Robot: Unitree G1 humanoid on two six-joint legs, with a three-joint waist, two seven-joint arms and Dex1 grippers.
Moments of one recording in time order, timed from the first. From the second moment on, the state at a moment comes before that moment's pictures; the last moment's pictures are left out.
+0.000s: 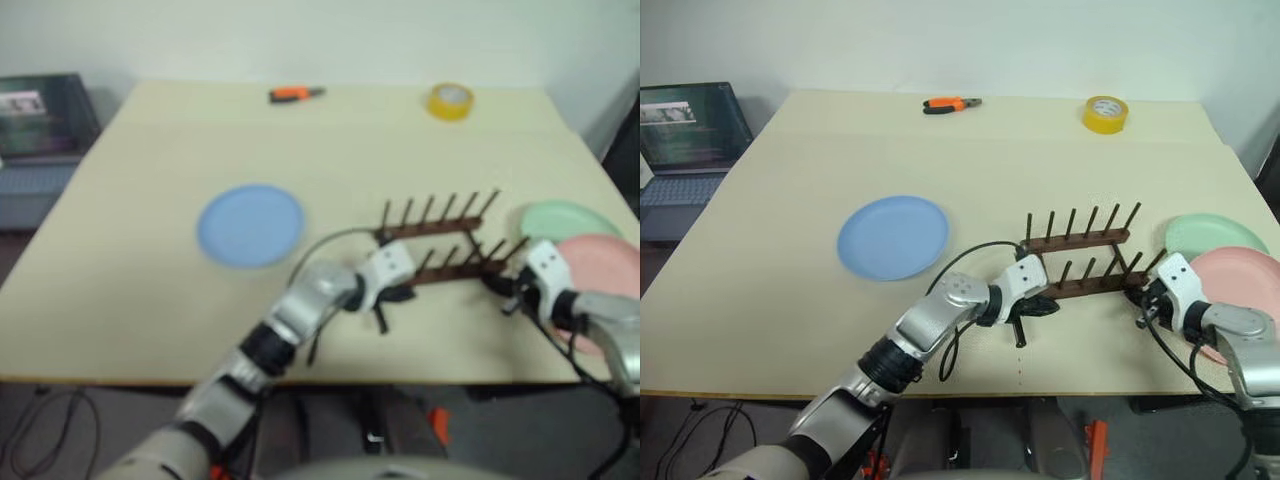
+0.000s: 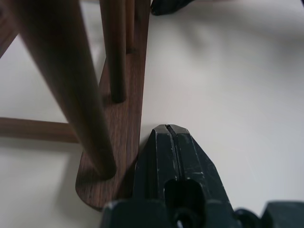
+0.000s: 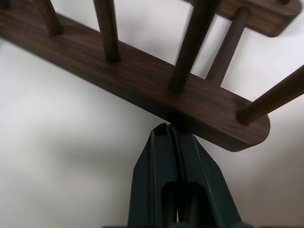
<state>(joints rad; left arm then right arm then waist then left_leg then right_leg) -0.61 0.11 -0.55 0.18 -0.03 0.56 -0.78 -0.08 -0.75 -0.12 -0.03 0.21 0.46 0.76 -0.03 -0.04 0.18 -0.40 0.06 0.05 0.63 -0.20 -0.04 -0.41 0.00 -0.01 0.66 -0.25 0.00</state>
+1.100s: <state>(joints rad) -0.61 0.11 -0.51 0.21 0.00 0.51 -0.72 -0.14 -0.98 -0.01 -0.22 0.13 0.62 0.82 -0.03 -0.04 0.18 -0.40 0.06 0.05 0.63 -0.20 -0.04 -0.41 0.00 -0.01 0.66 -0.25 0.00</state>
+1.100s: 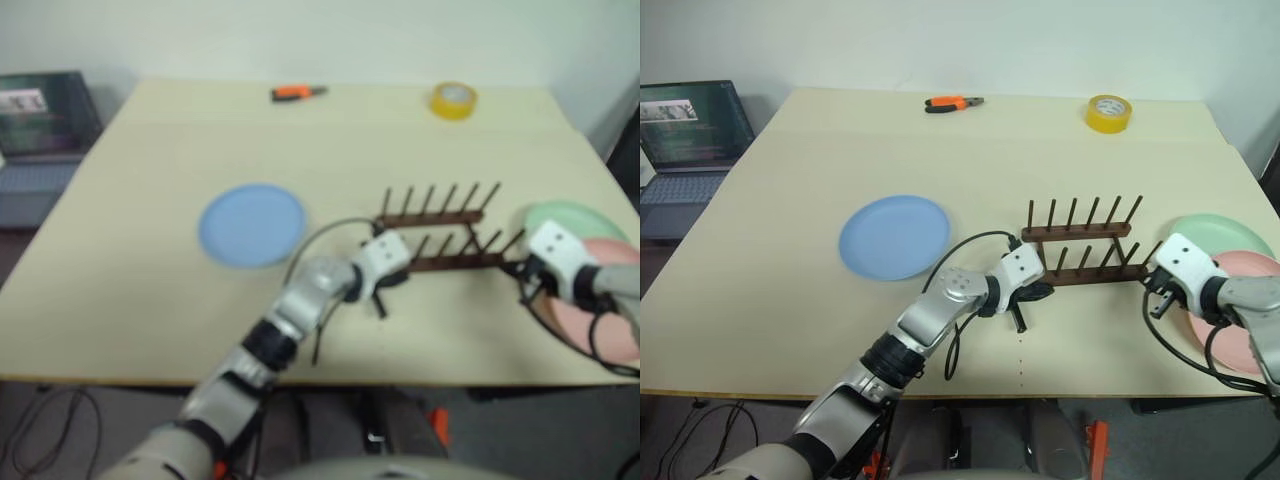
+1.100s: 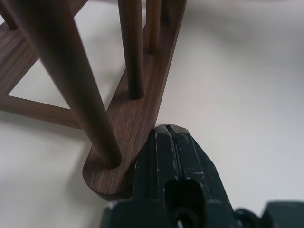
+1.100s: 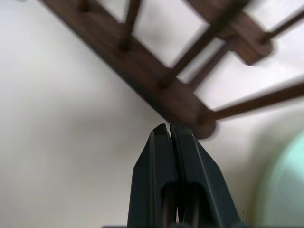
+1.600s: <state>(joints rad) -0.61 0.09 -0.51 0.21 0.02 0.51 -0.68 -0.29 -0.94 0.15 -0.09 -0.02 0.54 0.81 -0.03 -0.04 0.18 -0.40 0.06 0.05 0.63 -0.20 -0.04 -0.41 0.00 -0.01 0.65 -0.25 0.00</state>
